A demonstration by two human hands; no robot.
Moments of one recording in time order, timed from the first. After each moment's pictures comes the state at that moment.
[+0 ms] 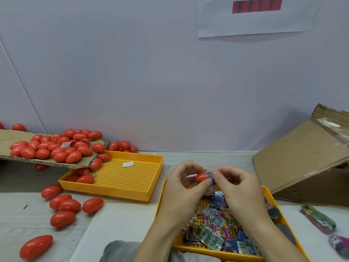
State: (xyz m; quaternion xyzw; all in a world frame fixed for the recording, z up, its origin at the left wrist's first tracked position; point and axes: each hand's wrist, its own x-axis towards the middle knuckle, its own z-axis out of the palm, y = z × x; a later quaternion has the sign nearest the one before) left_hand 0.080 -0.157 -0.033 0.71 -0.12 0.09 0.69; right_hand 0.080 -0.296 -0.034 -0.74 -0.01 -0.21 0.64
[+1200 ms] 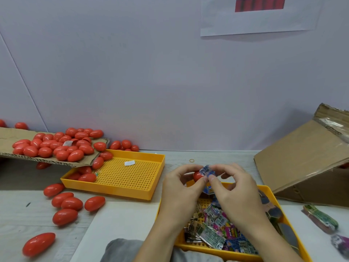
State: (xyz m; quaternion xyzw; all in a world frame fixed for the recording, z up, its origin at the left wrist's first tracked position) left_hand 0.081 -0.157 -0.031 0.73 -0.07 0.13 0.67; right_hand 0.073 -0.289 -0.031 -0.82 -0.06 -0.25 0.51
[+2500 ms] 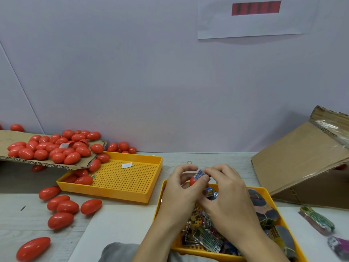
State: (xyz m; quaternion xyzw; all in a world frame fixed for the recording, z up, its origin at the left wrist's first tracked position) left_hand 0.081 -0.159 -0.034 0.66 -0.07 0.05 0.75; right_hand 0.068 -0.282 -0.031 -0.89 -0.14 -0.28 0.32
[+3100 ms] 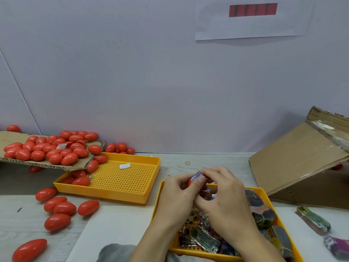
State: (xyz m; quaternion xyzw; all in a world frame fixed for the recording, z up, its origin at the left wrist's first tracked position) left_hand 0.076 -0.161 -0.027 0.67 -0.10 0.03 0.74; right_hand 0.069 -0.282 -0.034 -0.86 -0.14 -0.28 0.41
